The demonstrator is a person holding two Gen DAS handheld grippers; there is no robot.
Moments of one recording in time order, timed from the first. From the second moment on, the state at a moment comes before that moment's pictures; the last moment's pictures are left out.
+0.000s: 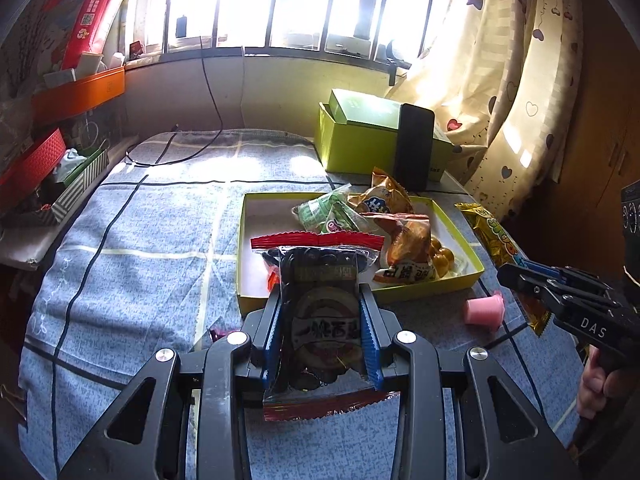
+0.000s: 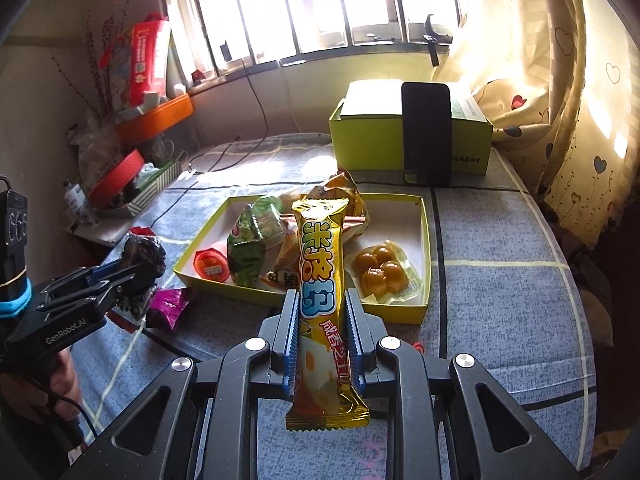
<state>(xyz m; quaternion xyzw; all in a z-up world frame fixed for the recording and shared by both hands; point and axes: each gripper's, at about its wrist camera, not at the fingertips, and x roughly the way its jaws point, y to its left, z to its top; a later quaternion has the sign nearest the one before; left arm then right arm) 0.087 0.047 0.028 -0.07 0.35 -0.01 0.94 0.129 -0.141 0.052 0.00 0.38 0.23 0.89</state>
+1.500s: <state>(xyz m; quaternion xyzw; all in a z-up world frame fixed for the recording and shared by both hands) 0.224 0.092 -0.011 -0.06 0.40 0.01 0.91 0.249 -0.143 0.000 0.00 0.44 0.18 0.88</state>
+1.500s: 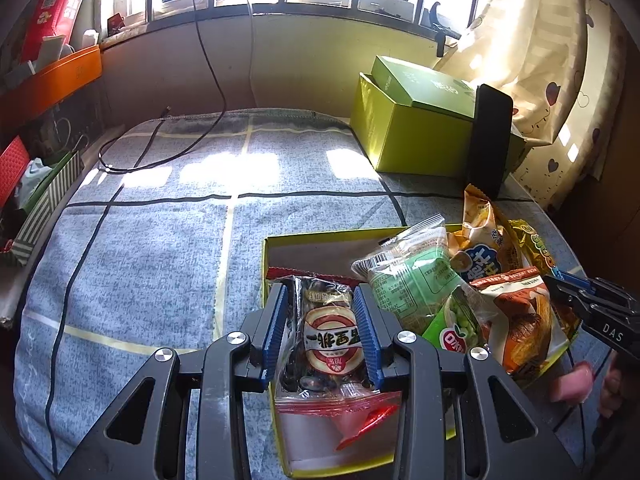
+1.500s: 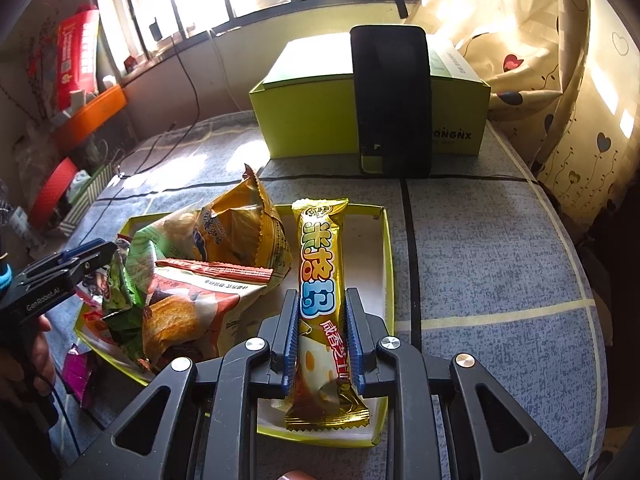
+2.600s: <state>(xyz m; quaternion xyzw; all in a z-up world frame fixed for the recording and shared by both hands) 0.121 0.077 0.006 -0.08 0.37 0.01 0.92 0.145 -0.159 0.024 -0.01 0.42 0.21 0.88</state>
